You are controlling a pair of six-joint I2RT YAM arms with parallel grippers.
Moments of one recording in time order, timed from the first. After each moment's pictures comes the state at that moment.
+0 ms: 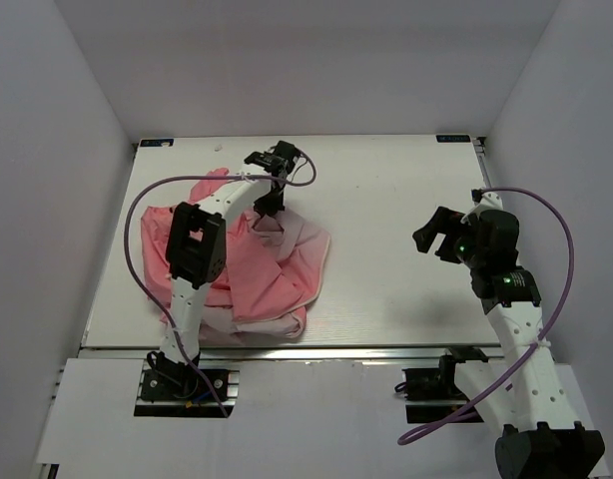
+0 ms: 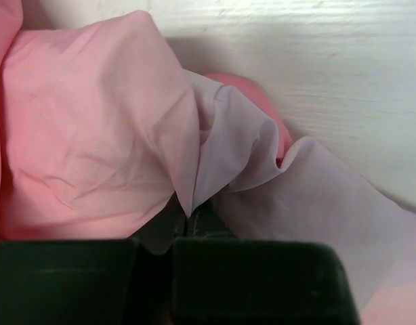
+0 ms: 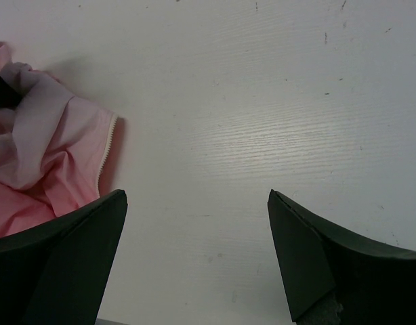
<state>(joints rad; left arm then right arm) -0.48 2.22 1.93 -0.97 -0.39 -0.38 0.06 0.79 0.79 -0.51 -0.18 0.33</state>
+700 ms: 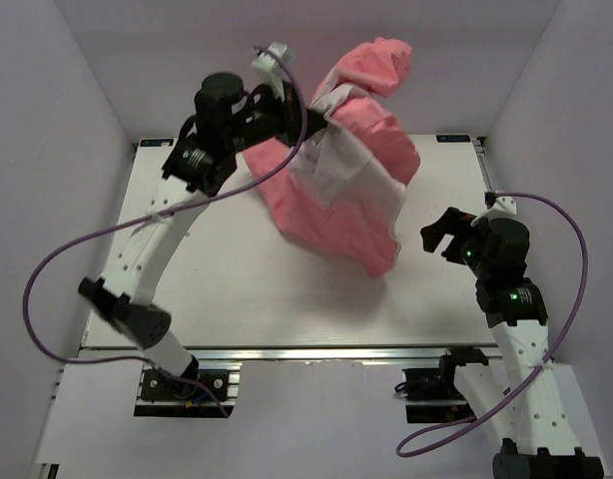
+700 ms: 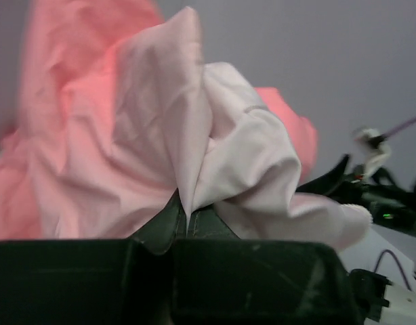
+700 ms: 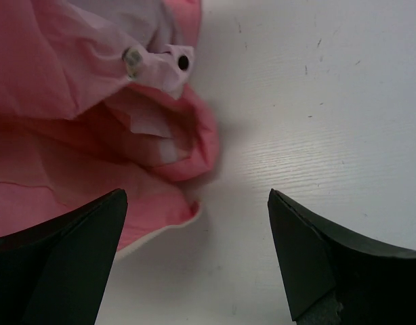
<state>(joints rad) -0.55 1.66 2.04 -0.40 0.43 -0.28 0.06 0.69 0.78 -0.50 -0.13 0.35</state>
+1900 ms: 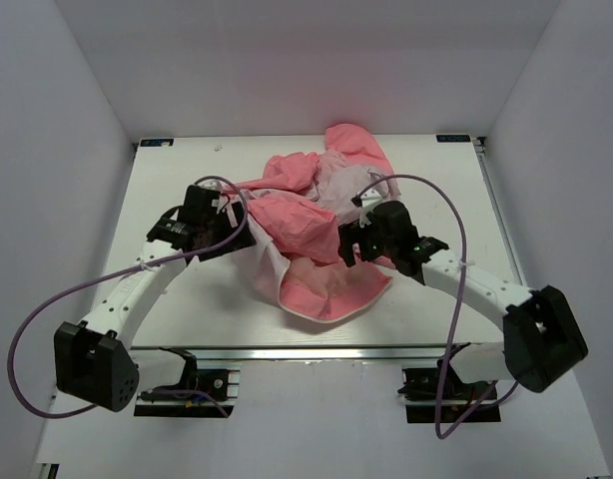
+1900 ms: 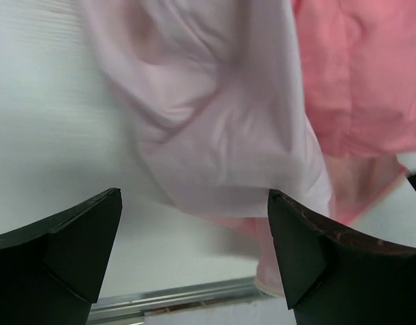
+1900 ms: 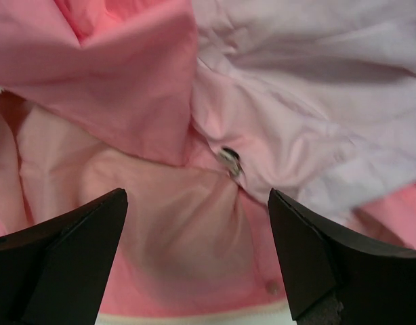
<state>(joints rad) -0.32 1.23 1.06 -0.72 -0.04 -0.55 0.61 1.30 0.81 -0.15 -0.04 0.09</state>
